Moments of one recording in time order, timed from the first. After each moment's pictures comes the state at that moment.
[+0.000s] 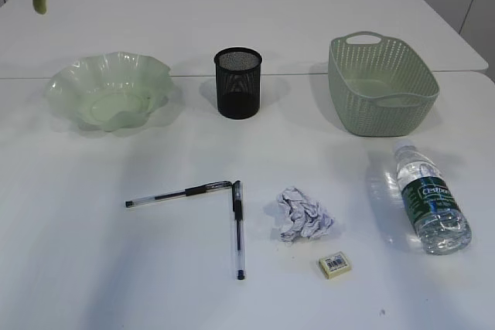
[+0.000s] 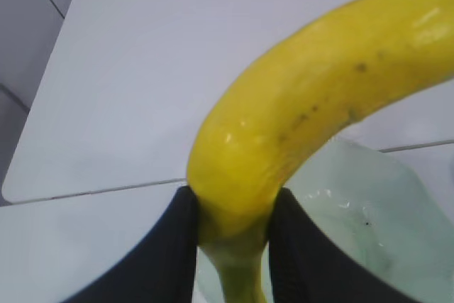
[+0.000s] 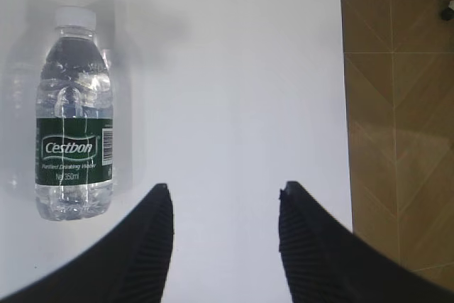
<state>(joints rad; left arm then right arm) -0.22 1.78 -1.48 0.78 0.39 -0.70 0.02 1.46 -1.40 -0.27 1.25 0.05</state>
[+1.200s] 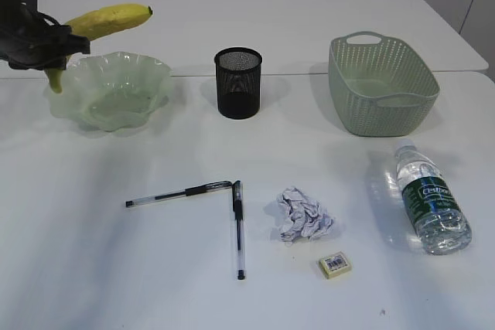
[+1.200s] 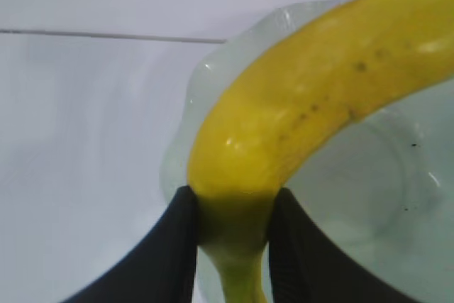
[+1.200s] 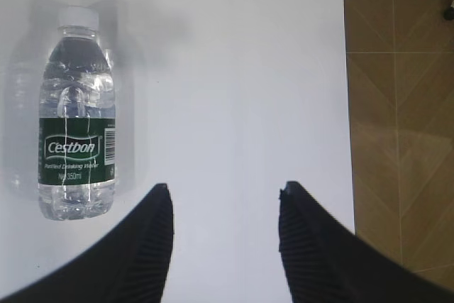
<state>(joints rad) -0.15 2.01 -1.48 0.60 0.39 -0.76 0.02 1.46 -1.40 -0.27 1.25 0.05</state>
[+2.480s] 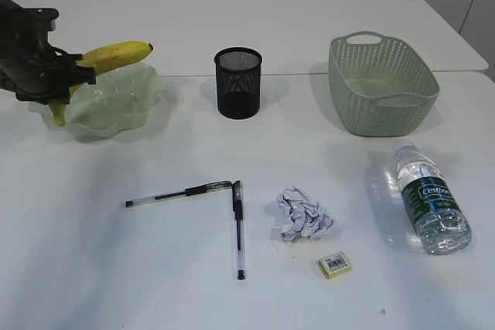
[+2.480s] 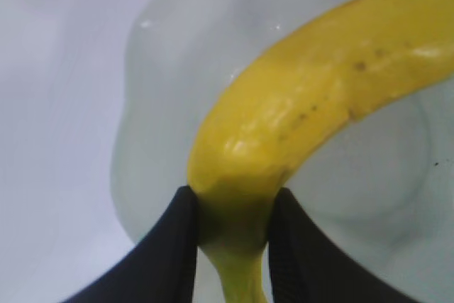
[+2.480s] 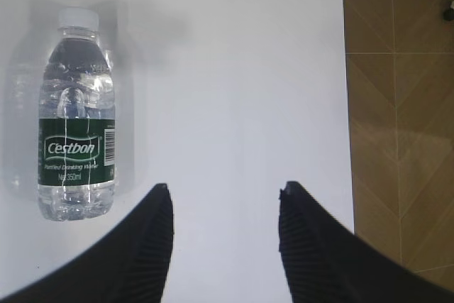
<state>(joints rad) -0.15 2.09 -1.48 0.51 0.46 -0.73 0.02 1.46 -1.40 -0.27 1.25 0.05</state>
